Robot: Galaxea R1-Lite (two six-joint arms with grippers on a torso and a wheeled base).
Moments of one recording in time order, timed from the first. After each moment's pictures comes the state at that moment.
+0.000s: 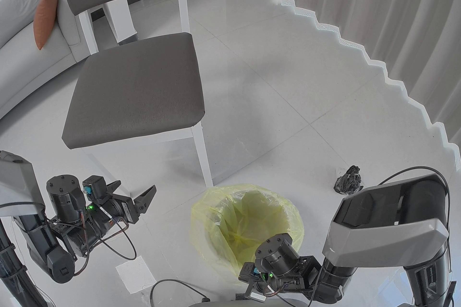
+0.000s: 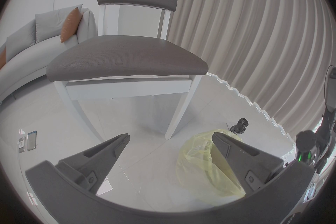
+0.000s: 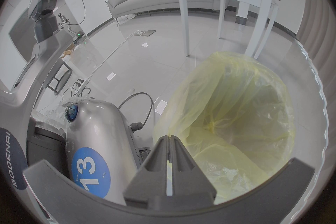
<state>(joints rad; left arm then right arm) -0.25 1.93 -0.13 -1.55 -0.05 -0.13 0.89 2.41 -0.68 -0.89 0.05 -0.32</state>
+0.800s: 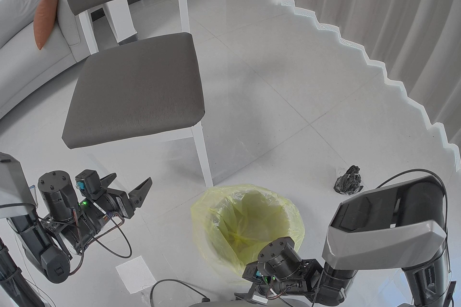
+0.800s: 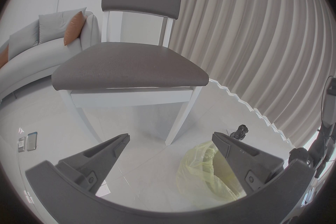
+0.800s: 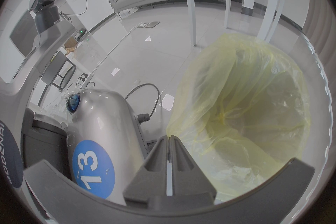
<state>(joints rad) -0.25 1.87 -0.13 -1.55 -0.05 -0.14 0.90 2.43 -0.65 -0.93 0.06 -0.31</state>
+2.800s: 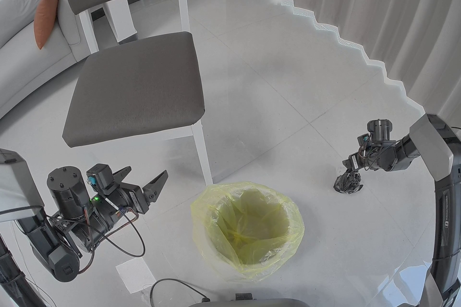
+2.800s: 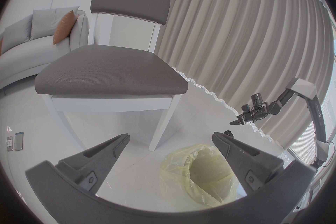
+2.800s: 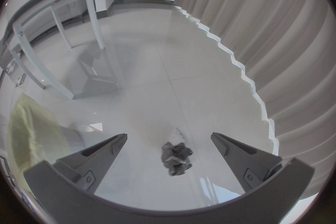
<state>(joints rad) -0.34 1.89 -0.20 -1.55 -0.03 -0.18 -0.06 2.53 -1.49 -0.39 -0.08 -0.32</state>
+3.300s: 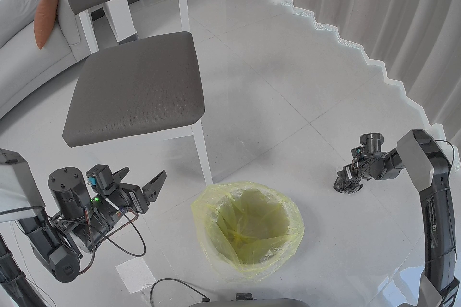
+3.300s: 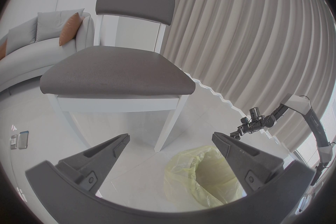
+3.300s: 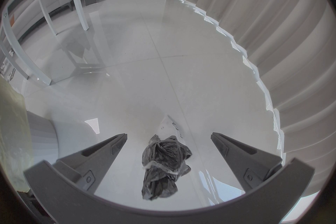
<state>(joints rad) -0.34 1.89 -0.20 -1.55 0.00 -0.18 -0.08 2.73 -1.68 -0.35 -0.05 -0.32</state>
